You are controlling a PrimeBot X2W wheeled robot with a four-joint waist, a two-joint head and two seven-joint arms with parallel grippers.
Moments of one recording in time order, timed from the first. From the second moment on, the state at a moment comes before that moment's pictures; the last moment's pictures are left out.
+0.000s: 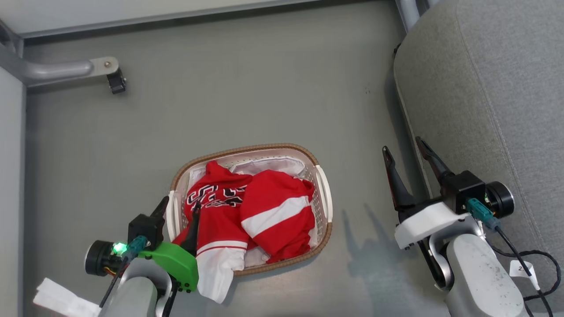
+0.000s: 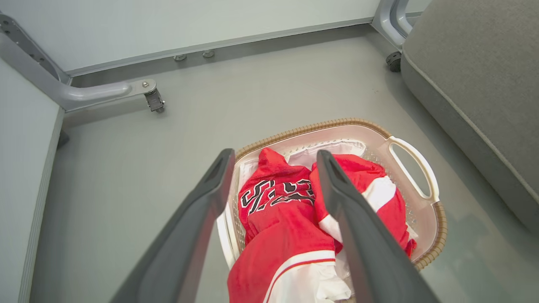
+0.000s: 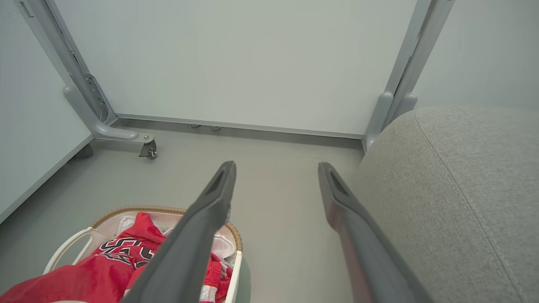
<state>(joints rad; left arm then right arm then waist) -0.31 0.14 -0.27 0.66 -0.20 -0.13 -0.26 -0.31 -0.05 0.13 0.31 0.07 0.13 -0.26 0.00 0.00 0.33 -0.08</state>
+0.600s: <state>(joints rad) -0.64 0.22 -0.55 1.04 -0.20 -0.13 -0.26 -0.40 -0.05 0.23 0.28 0.11 0.13 -0.26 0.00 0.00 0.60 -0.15</state>
